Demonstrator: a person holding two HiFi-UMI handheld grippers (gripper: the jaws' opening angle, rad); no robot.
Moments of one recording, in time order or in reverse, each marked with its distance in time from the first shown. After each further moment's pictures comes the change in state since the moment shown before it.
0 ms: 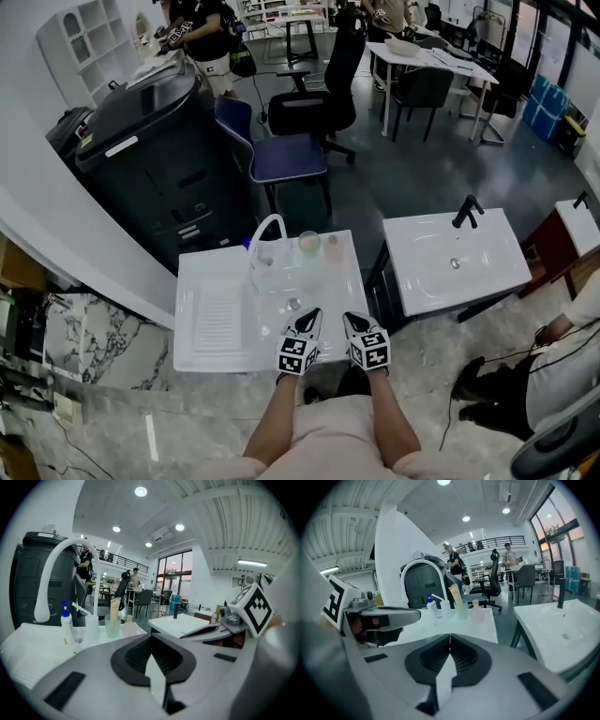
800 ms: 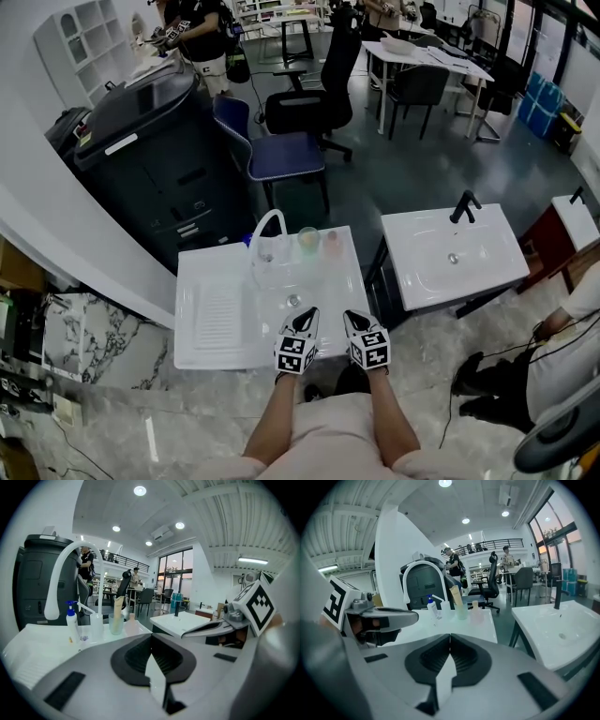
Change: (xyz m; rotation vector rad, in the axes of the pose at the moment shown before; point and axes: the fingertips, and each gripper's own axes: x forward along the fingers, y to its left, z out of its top) left arm -0.011 0.004 -0.010 0.010 0.015 0.022; right arm -0.008 0.005 -0.004 -0.007 -0.025 -0.028
